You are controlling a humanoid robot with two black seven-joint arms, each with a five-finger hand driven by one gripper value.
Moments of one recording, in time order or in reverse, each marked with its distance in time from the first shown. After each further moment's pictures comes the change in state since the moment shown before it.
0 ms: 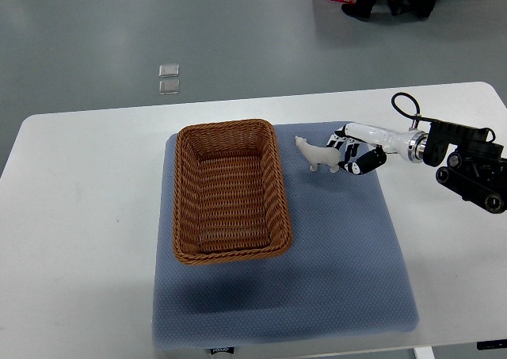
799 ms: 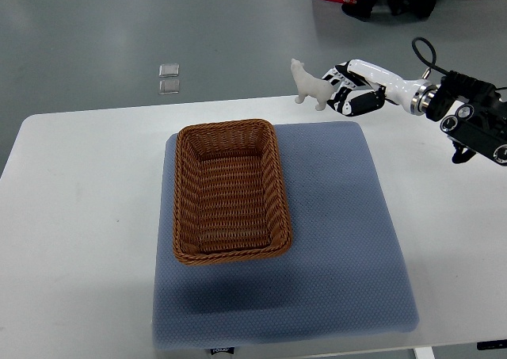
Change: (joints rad) left arm 0.000 0.000 0.000 0.000 0.000 0.000 0.001; right arm 0.145 -0.019 0.034 0.051 0.286 0.016 0.010
